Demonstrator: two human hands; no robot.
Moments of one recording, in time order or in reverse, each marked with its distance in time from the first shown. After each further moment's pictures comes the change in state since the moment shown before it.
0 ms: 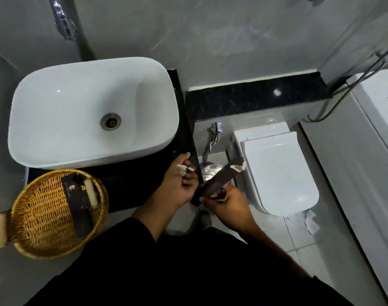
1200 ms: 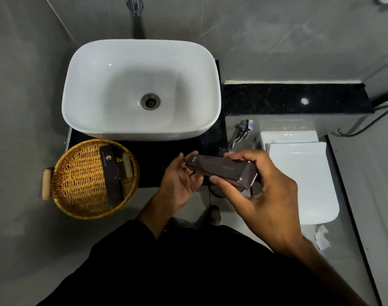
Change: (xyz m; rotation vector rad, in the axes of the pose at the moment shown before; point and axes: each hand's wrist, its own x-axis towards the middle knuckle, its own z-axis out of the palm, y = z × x) left_hand -0.012 0.006 -0.113 -0.081 -0.015 0.260; right_hand -0.077 -0.119 -0.009 -0.138 0.236 -0.649
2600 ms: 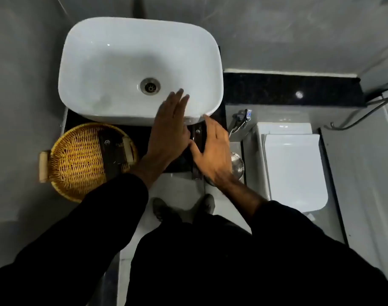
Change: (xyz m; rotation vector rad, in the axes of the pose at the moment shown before) left_hand -0.005 0.067 0.026 1.850 0.251 1.173; right_hand 0.052 0.069 0.140 -0.250 -0.103 0.097
